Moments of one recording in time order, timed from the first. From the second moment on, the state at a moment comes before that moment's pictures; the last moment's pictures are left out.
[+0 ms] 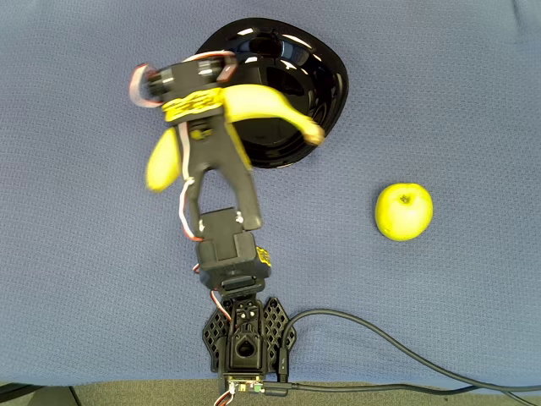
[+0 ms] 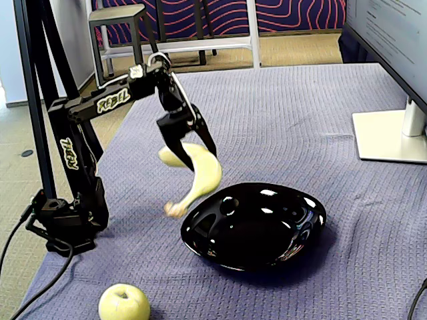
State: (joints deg) arm -14.3 98.1 82.6 86.1 -12.7
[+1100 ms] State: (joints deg) arm 4.4 73.8 67.1 75.1 -8.3
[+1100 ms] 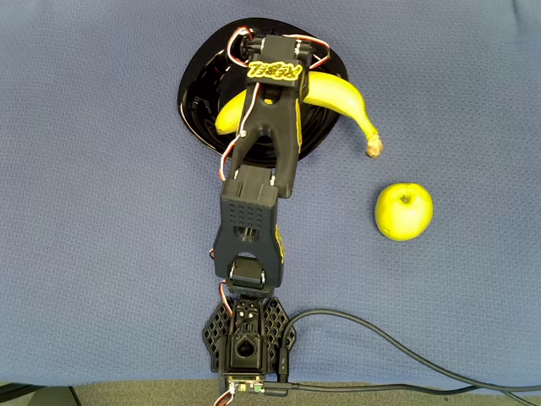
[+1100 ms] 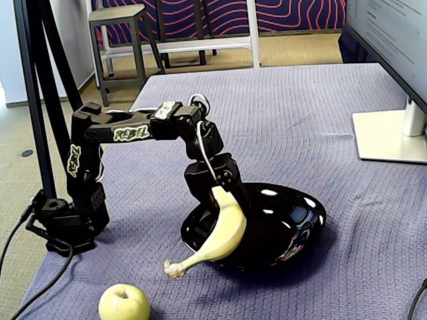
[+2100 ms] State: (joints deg) arm -1.9 58.2 52.7 72.8 -9.5
